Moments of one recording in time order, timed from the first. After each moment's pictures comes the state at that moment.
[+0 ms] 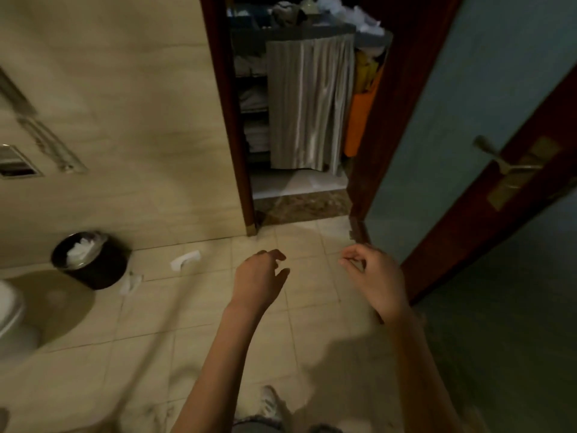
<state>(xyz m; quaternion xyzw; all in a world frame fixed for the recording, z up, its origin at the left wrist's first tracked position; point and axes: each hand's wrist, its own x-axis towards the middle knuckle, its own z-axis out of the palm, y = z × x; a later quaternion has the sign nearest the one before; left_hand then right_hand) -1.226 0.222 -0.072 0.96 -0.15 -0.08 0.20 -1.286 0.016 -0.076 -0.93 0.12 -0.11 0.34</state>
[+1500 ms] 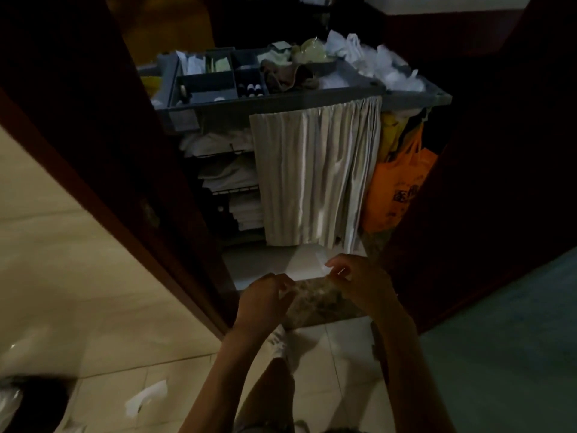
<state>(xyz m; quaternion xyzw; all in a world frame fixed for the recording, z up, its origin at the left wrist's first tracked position) -0.607 0.013 -0.096 0.94 -0.18 -0.15 0.25 -0.636 -0.188 -0.081 -0.95 0.05 0.02 0.32</state>
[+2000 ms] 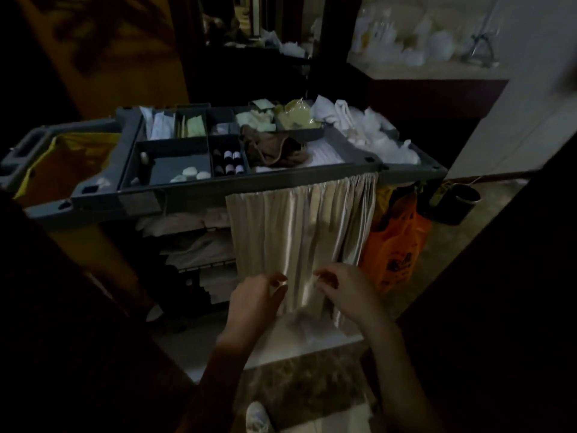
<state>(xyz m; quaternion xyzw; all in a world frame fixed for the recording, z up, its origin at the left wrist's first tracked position) -0.319 -0.061 -0.060 0.94 -0.18 -0.04 0.28 -0.368 -0.245 -0.041 -0.95 0.09 -0.01 0.31</state>
